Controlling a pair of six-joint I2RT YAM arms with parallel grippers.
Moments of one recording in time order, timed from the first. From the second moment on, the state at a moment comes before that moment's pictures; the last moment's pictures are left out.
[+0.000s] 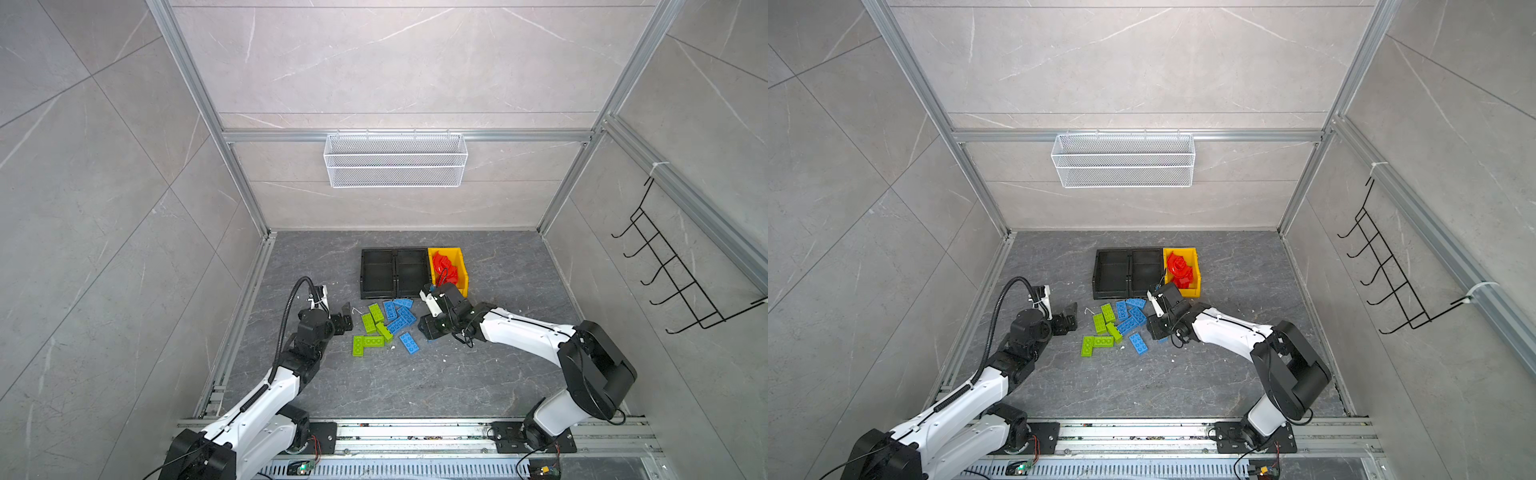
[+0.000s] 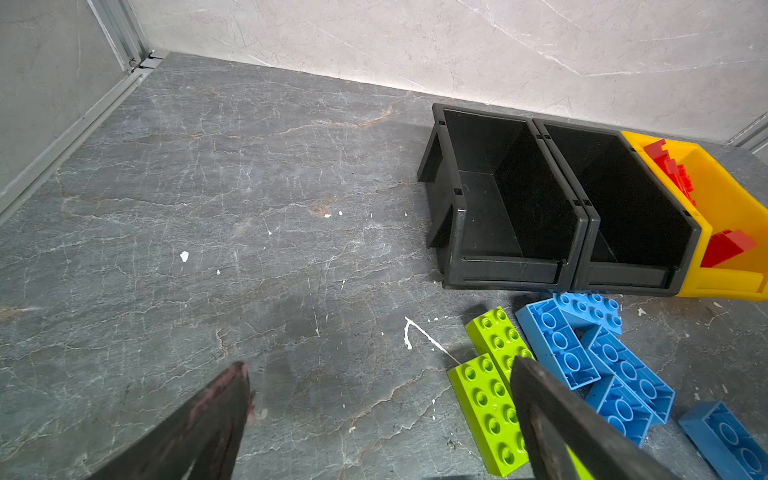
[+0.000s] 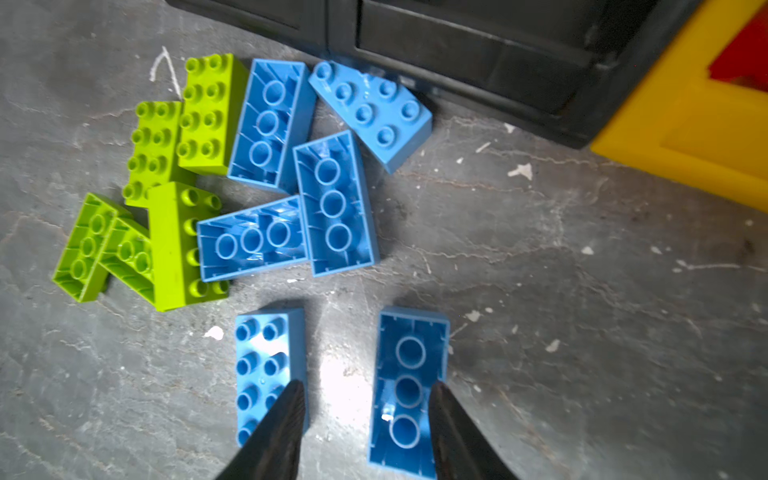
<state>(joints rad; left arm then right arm) -0.39 0.94 0.36 0.14 -0.23 -0.28 0.68 1.60 0.93 -0.31 -0.07 0.27</state>
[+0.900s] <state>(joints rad) -0.39 0.94 0.36 0.14 -0.23 -0.28 0.74 1.74 1.01 -0.38 0.10 0.25</state>
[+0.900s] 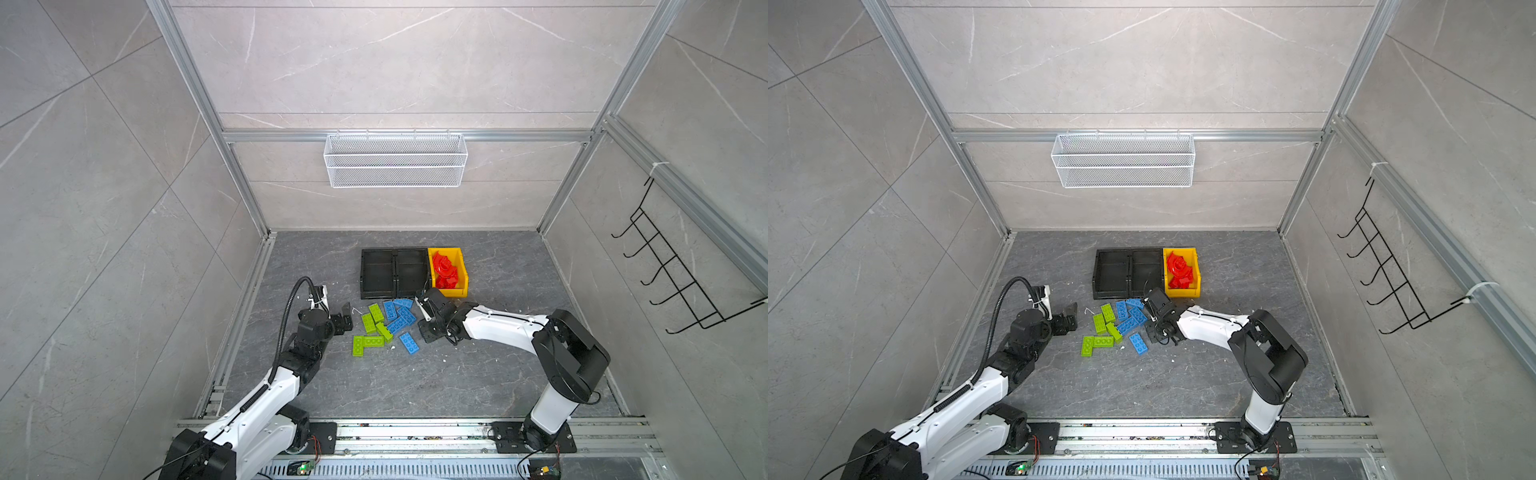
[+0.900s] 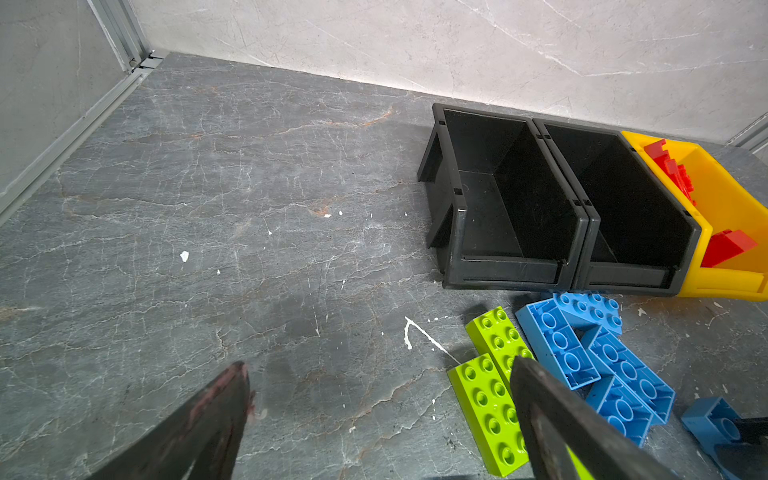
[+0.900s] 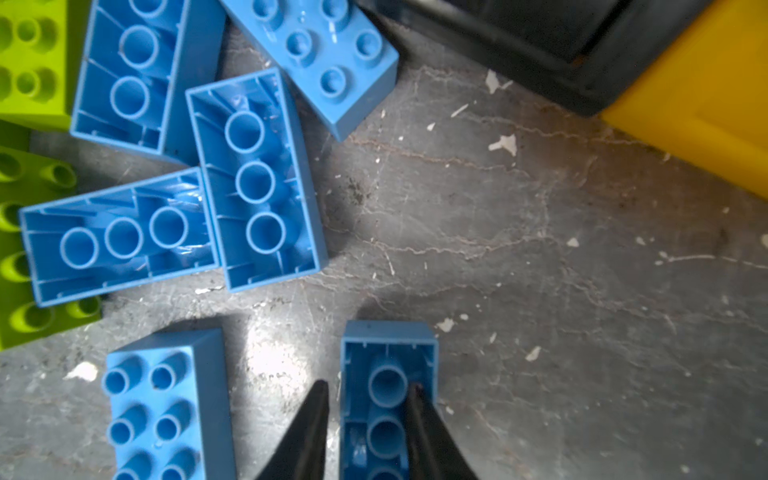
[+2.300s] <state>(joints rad) -0.39 0.92 0.36 0.14 -0.23 -0.28 0.54 2.13 1.65 -0.35 -0.01 0.21</state>
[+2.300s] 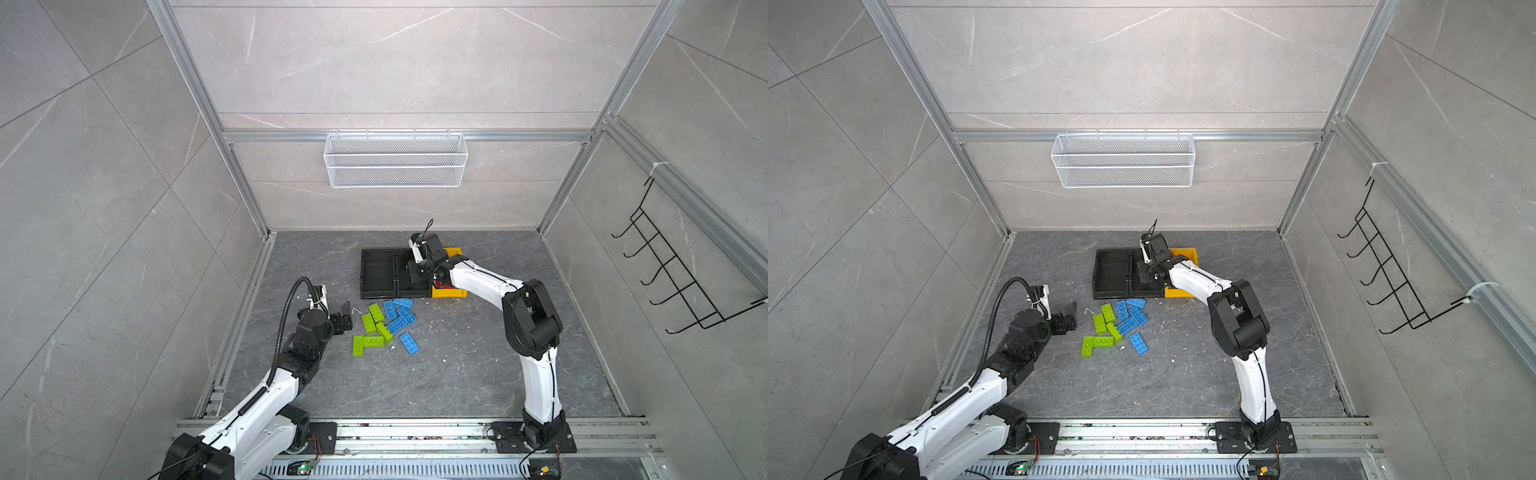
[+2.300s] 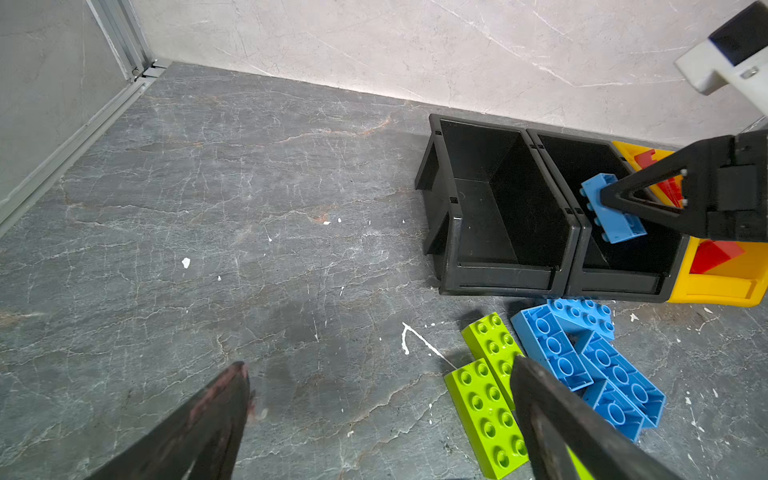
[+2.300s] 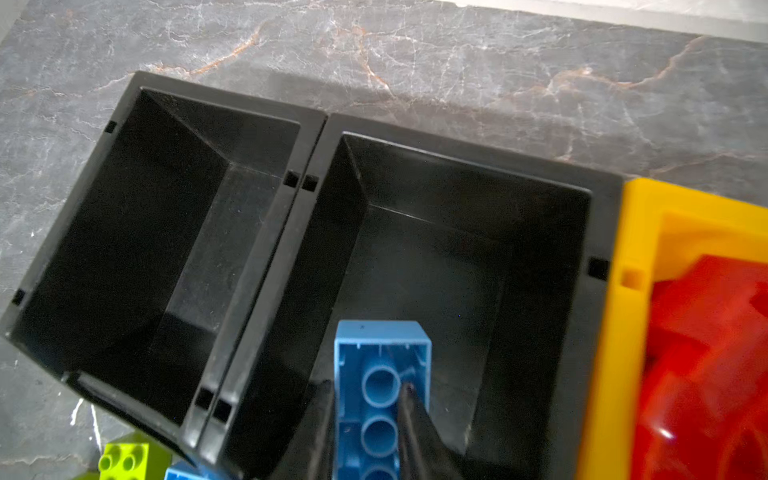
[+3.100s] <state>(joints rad) -0.39 0.91 0.36 0.14 -0.23 -0.28 0.64 1.80 1.35 -0.41 -0.05 0.17</state>
